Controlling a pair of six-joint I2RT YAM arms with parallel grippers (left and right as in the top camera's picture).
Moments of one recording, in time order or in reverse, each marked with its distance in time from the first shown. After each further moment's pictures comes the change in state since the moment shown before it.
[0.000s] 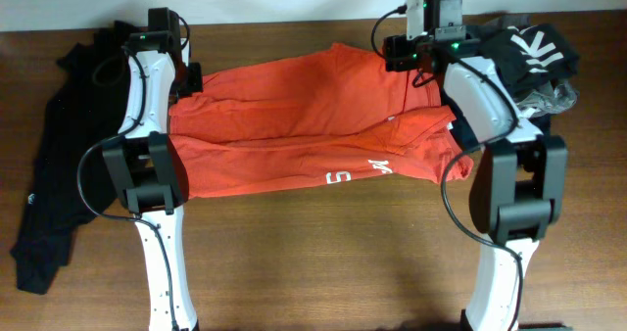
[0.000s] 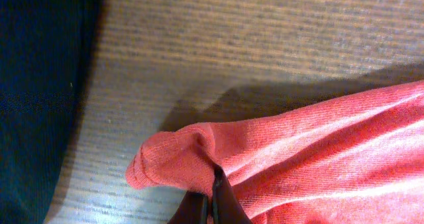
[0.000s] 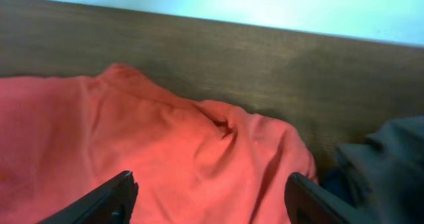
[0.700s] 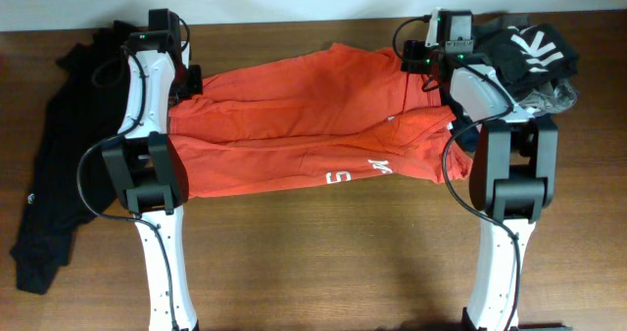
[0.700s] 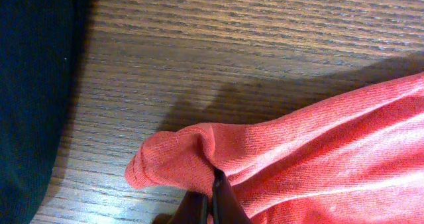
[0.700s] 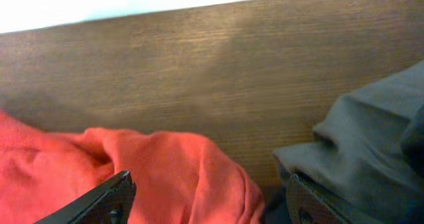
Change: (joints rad) left arm 0.000 -0.003 0.002 -0.040 -0.004 0.000; right arm -0.087 0.172 0.000 0.198 0.051 0.162
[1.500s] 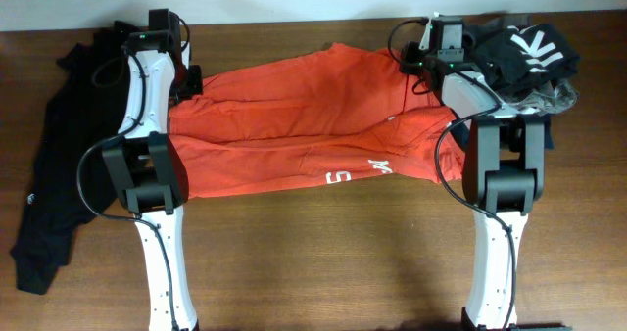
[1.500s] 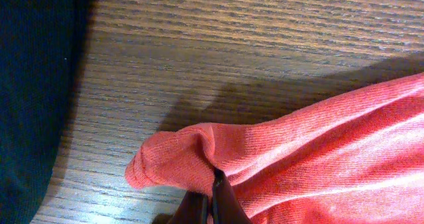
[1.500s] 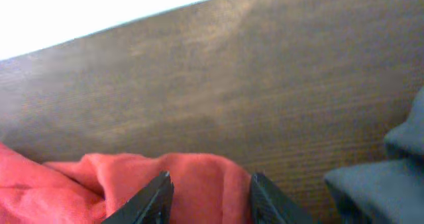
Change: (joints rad) left arm 0.000 0.000 0.000 0.005 -0.001 0.000; right arm 0.008 0.082 0.000 0.122 -0.043 0.130
